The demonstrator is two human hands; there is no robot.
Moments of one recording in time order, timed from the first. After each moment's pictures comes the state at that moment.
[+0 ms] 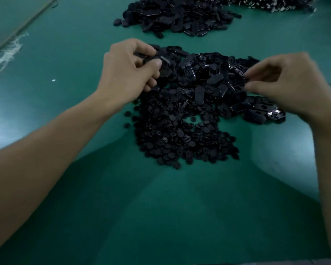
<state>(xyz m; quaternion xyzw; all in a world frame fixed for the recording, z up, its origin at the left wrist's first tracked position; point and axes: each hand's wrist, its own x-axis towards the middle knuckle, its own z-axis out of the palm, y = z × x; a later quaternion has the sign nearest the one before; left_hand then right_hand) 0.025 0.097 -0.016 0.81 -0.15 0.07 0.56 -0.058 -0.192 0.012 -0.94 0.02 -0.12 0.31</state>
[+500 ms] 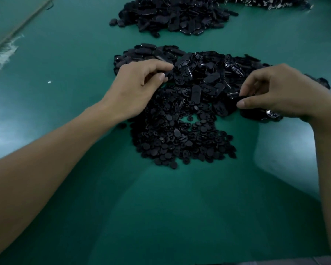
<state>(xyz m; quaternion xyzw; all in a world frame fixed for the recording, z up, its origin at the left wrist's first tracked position) 0.016 0.089 -0.028 0.87 -0.28 0.08 0.40 -0.056 -0.199 0.011 -0.96 0.03 0.03 0.28</state>
